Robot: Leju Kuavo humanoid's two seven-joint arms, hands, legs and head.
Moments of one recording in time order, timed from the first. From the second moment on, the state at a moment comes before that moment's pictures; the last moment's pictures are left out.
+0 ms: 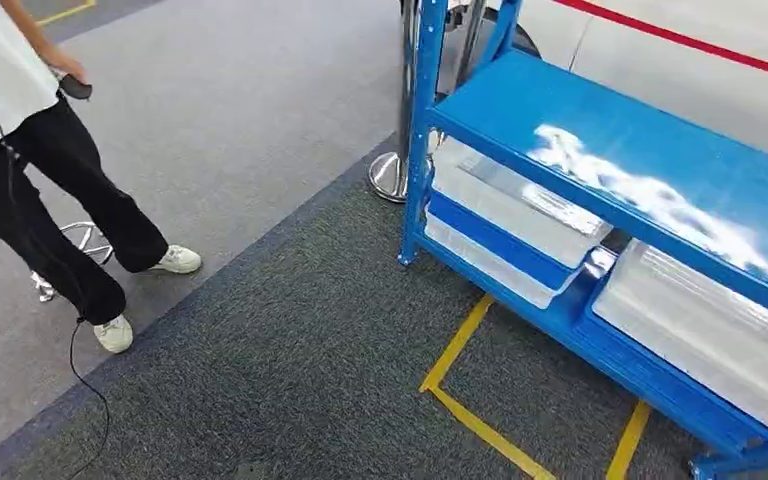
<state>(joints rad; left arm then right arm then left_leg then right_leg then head) -0.05 -0.14 -0.17 -0.17 0.02 0.37 -0.05 -0.04 0.09 -0.26 -0.18 0.43 -0.42 0.17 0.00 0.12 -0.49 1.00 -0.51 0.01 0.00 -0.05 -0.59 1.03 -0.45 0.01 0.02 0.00</state>
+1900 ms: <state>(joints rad) -0.05 -0.14 -0.17 -0.17 0.02 0.38 -0.02 -0.04 0.10 -0.26 -0.17 0.48 -0.42 0.19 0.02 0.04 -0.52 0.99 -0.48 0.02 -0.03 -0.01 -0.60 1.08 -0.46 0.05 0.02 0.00</state>
